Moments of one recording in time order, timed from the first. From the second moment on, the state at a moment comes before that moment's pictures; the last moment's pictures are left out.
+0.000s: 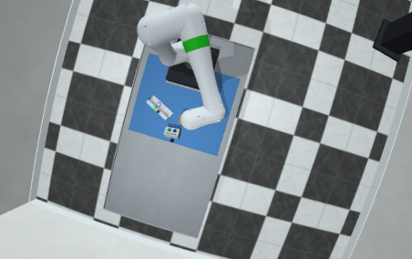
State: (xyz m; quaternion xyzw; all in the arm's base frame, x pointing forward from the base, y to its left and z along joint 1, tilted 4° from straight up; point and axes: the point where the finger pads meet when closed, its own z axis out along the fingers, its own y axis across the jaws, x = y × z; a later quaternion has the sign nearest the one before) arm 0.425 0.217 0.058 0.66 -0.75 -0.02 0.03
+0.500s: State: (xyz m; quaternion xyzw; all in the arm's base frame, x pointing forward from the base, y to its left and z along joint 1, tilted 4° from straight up) arm 0.425 0.217 0.059 0.84 -0.54 -0.01 0.02
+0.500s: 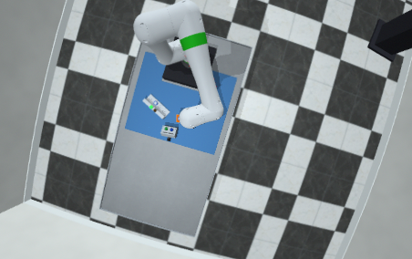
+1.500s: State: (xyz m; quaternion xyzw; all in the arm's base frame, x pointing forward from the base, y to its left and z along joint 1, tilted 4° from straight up) arm 0.425 0.217 0.059 0.94 -0.33 -0.03 0.02
